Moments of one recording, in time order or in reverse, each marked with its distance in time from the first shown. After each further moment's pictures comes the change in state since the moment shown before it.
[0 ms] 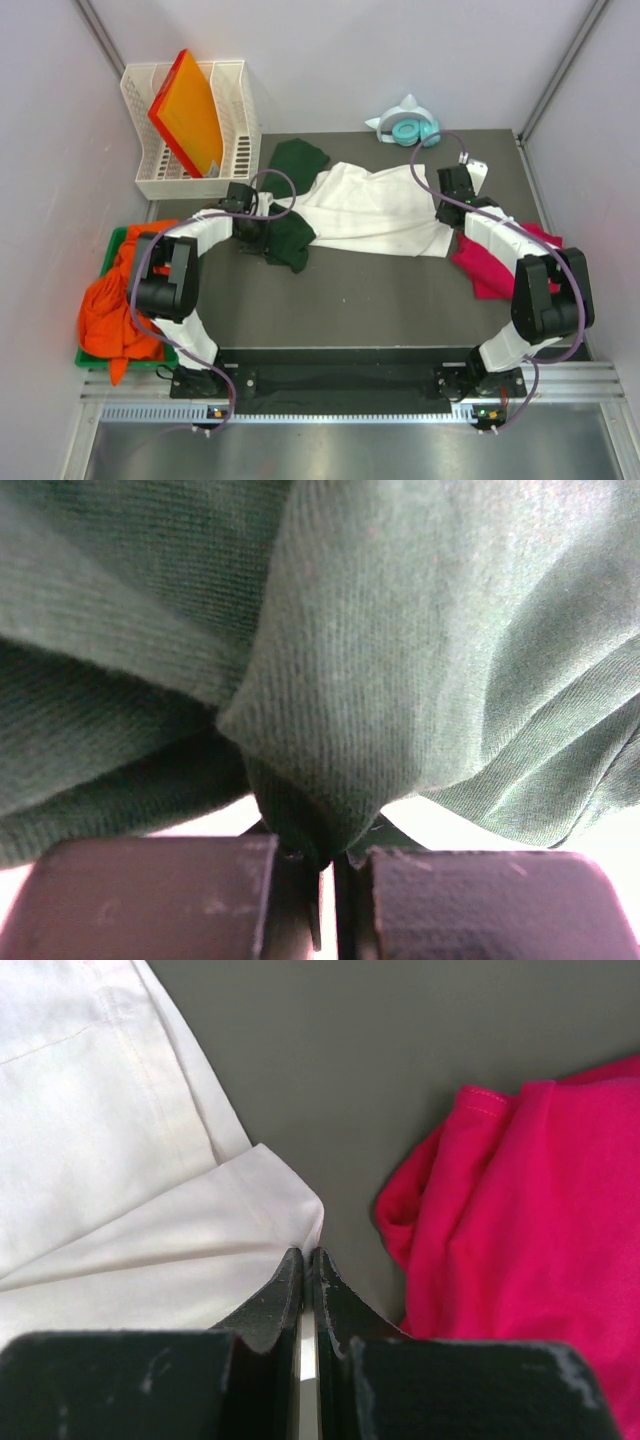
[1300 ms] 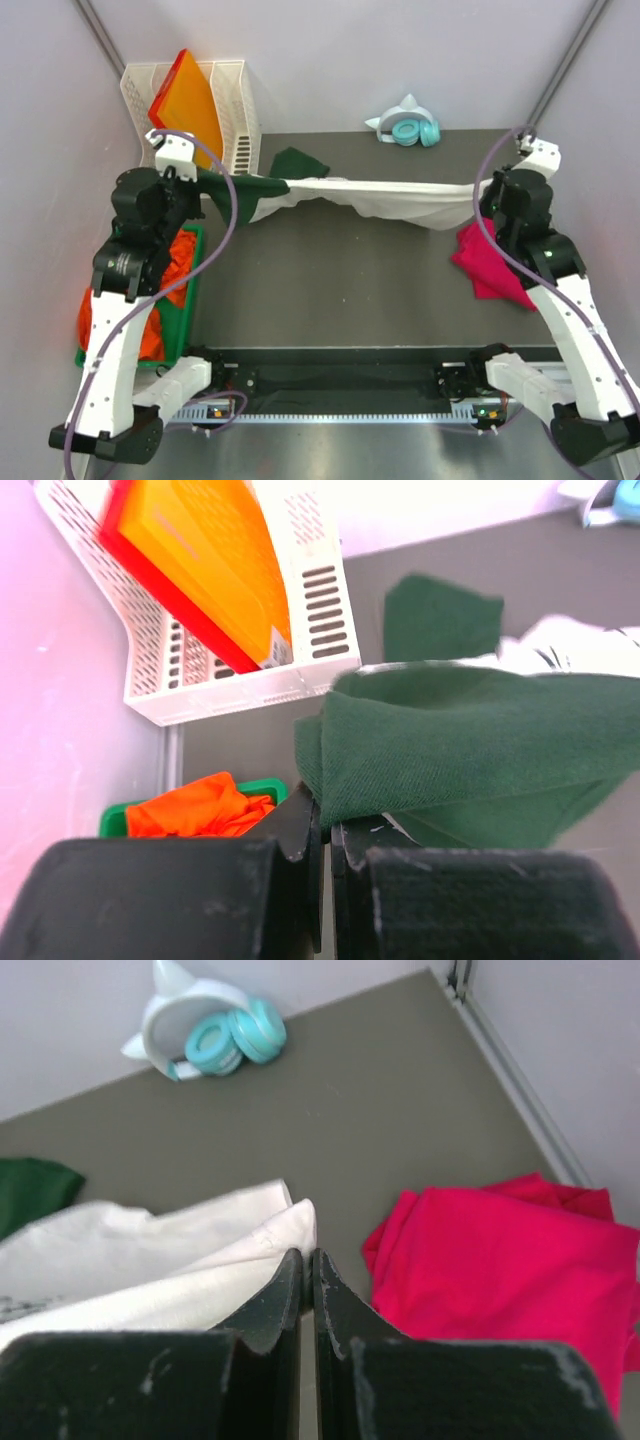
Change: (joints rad) left arm 0.004 -0.799 0.313 -0.213 -0.326 0.180; right arm 0.040 -0.627 0.089 -0.232 0.016 -0.119
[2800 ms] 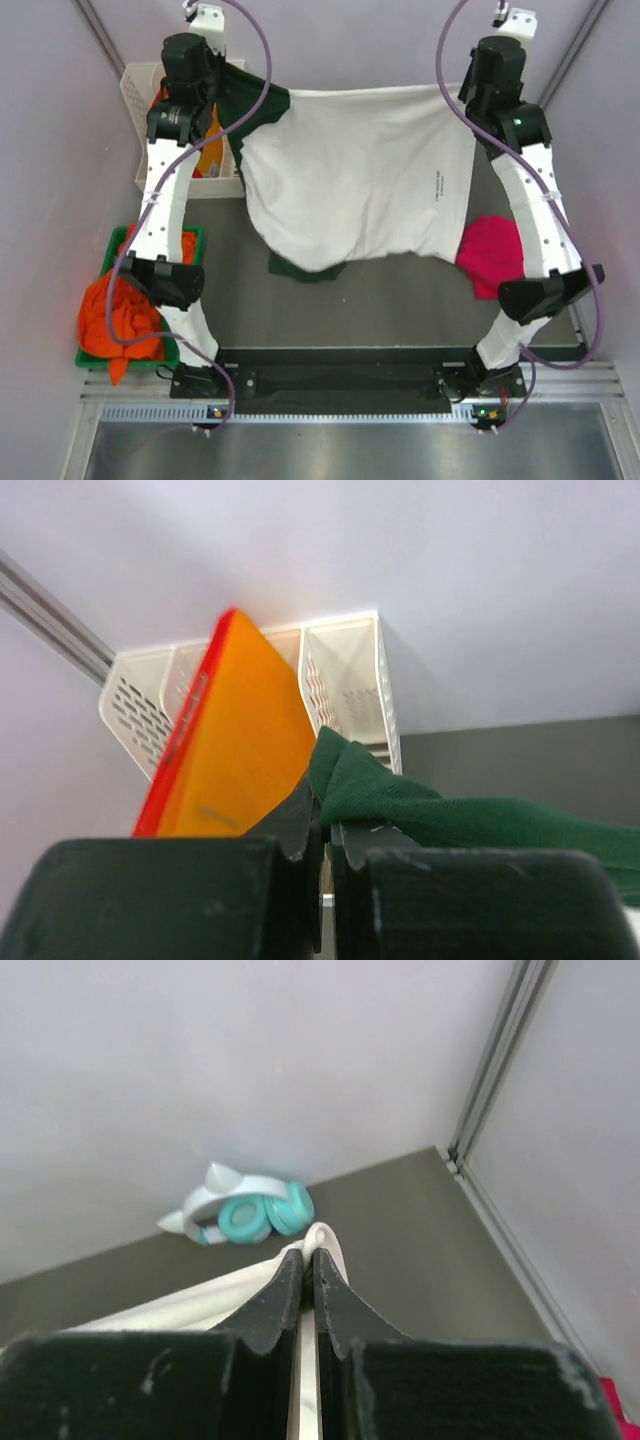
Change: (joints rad) left arm 0.006 0.885 0.924 0.084 -0.132 0.051; right arm 0.016 0.775 1.034 -0.117 0.104 -0.170
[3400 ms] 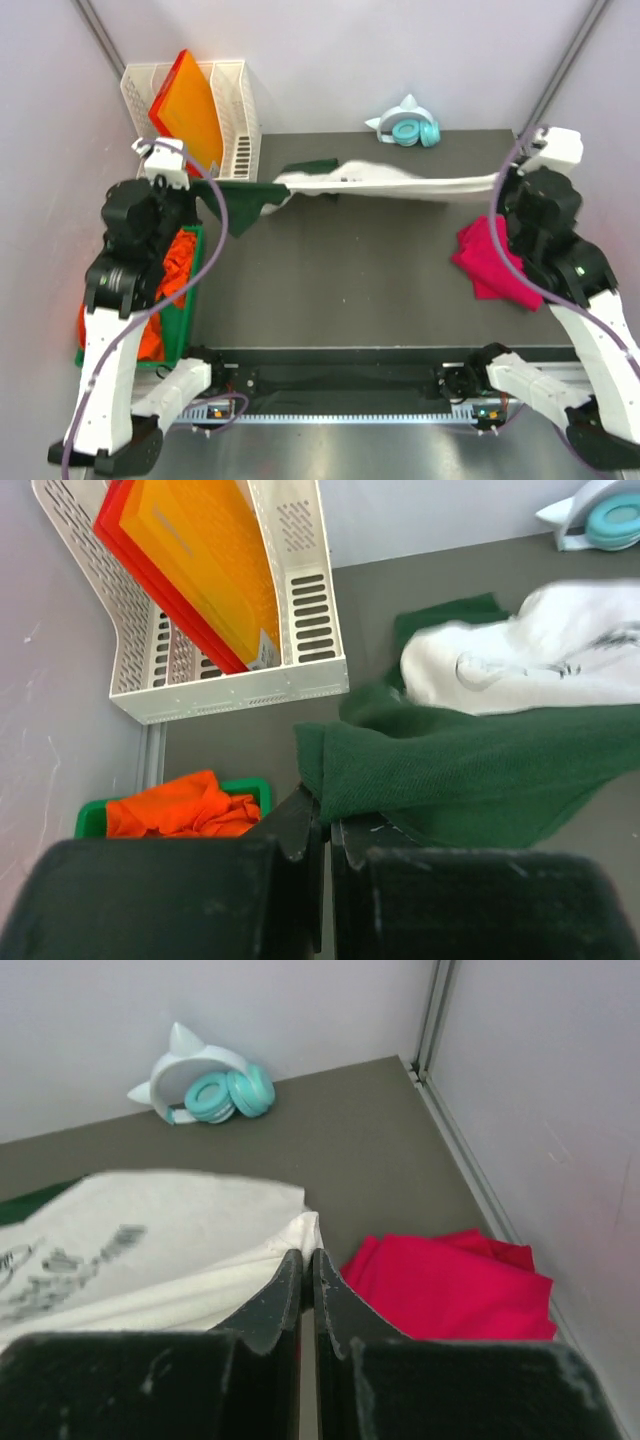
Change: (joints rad) left arm -0.002 -0.925 -0.926 -0.080 0.142 -0.109; right arm 0.142 -0.790 -0.822 0.036 0.085 0.007
